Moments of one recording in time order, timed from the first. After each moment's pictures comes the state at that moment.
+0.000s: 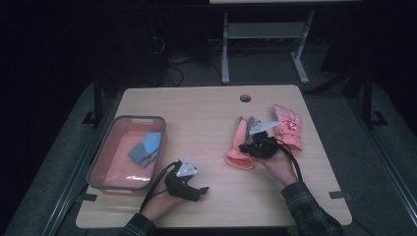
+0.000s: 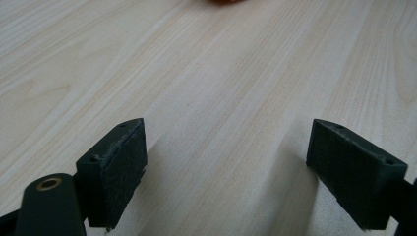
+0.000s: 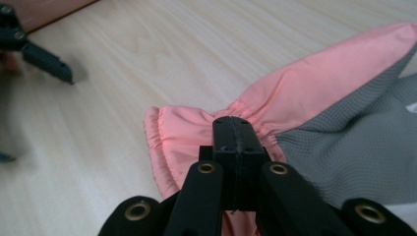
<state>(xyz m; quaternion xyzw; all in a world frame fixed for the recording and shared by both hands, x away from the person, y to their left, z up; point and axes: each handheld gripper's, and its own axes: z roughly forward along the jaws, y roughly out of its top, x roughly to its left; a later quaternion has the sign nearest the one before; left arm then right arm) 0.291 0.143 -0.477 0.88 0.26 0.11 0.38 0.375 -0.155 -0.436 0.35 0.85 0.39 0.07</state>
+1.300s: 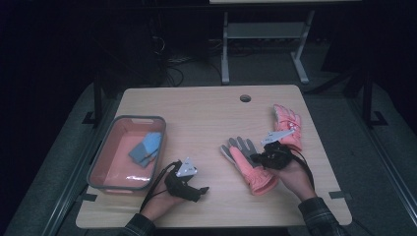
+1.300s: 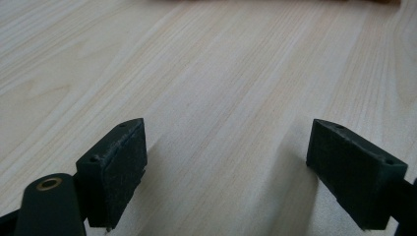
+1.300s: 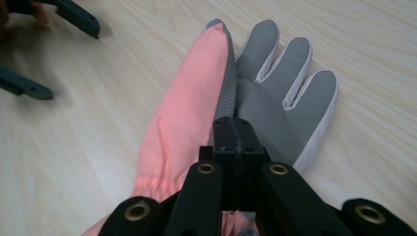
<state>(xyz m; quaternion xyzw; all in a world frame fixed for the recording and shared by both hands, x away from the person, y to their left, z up) 0.291 0.143 -0.477 0.88 0.26 0.11 0.38 0.340 -0.182 -0.427 0.34 0.86 0.36 0.07</state>
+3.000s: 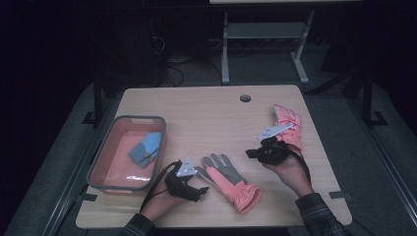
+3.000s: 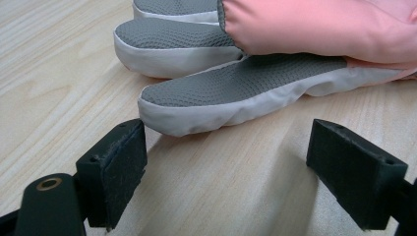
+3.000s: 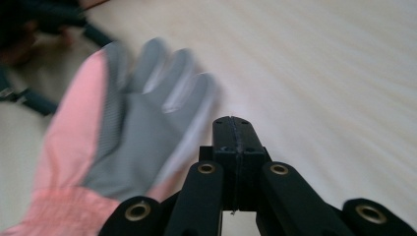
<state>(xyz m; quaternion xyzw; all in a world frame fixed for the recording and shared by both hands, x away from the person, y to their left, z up) 0.291 0.143 -0.477 0.88 0.26 0.11 0.38 0.346 -0.174 -0.411 0.33 0.86 0.38 0.08</state>
